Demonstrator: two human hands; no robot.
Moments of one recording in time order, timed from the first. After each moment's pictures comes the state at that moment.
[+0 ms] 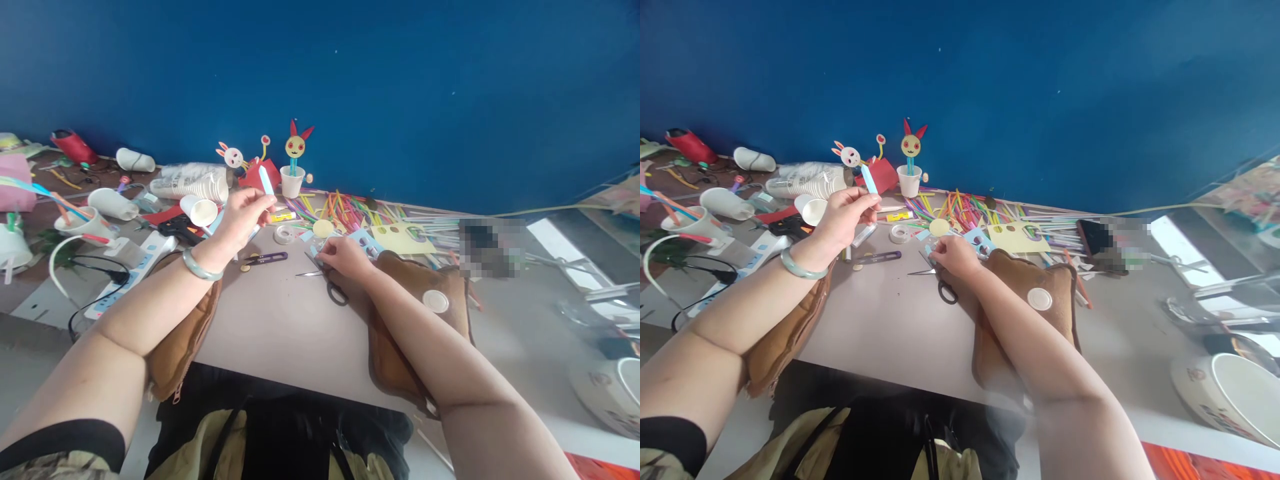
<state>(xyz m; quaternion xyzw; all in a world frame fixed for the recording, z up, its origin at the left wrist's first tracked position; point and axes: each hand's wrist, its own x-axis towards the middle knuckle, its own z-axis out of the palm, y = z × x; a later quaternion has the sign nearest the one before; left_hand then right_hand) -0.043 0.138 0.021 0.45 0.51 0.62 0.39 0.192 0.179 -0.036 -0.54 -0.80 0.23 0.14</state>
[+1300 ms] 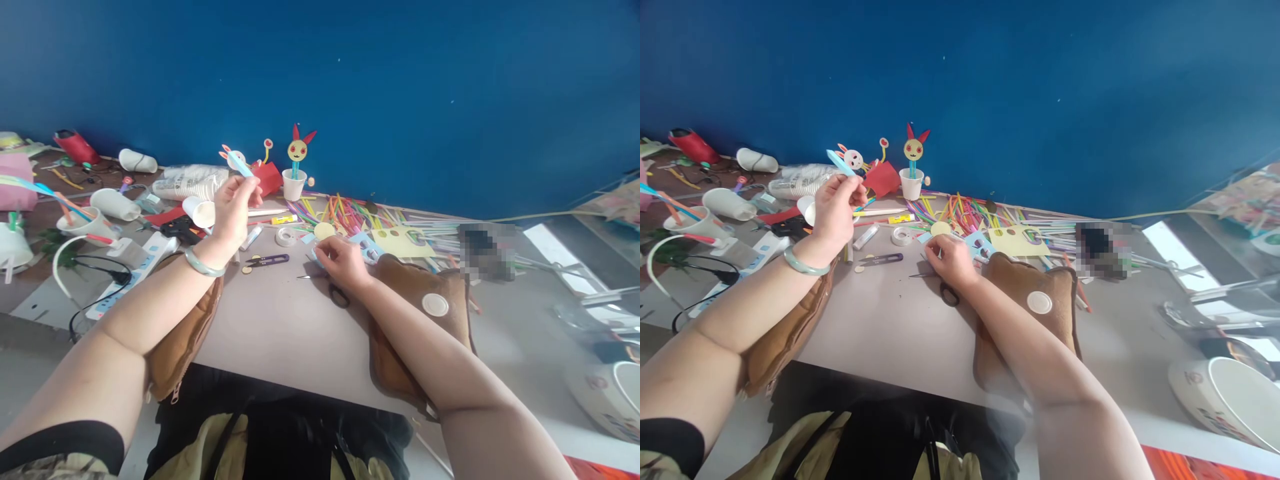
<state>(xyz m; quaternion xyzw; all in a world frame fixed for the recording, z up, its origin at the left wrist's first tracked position) -0.057 0.153 0.017 0.41 0.44 0.74 0.30 0.188 0.165 -0.048 -0.36 -0.84 0.17 0.36</state>
